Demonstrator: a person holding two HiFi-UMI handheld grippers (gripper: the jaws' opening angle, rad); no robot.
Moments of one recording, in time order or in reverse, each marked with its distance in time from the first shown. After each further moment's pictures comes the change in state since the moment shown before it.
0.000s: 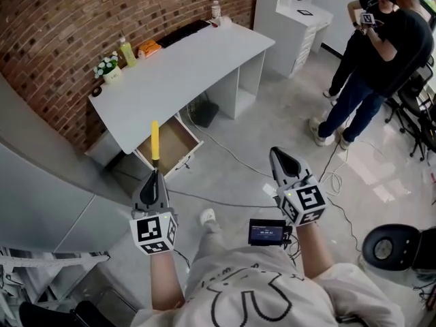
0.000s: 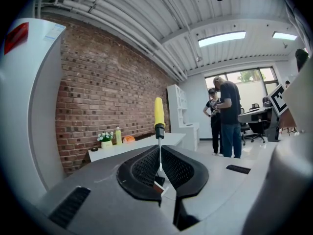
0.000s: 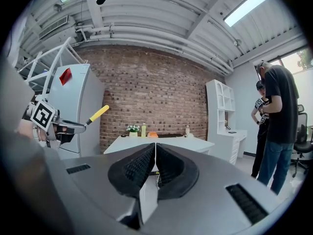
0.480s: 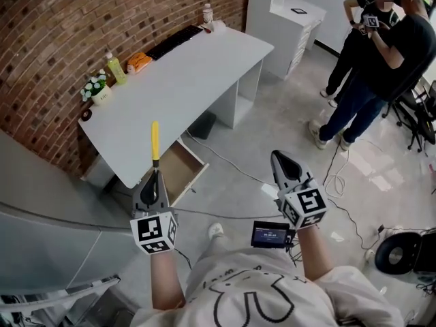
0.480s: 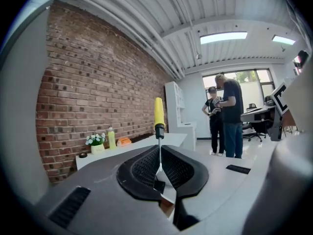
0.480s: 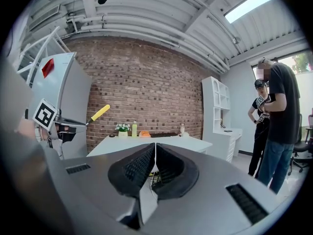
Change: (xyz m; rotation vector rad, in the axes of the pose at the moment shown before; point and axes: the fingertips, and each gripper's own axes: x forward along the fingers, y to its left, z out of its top) left arm 0.144 0.068 0.006 0.014 0.006 -0.077; right arm 0.125 -0.022 0.003 0.012 0.030 -0.085
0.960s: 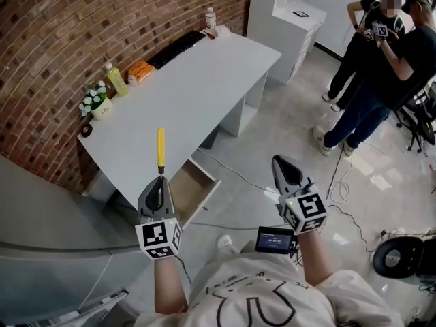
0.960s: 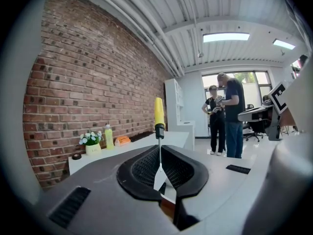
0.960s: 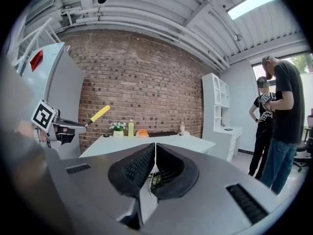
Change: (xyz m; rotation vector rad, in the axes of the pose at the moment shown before) left arm 0.075 0.060 -0.005 -0.016 0.026 -0.059; right arm 0.092 0.013 0.011 0.010 0.039 -0.041
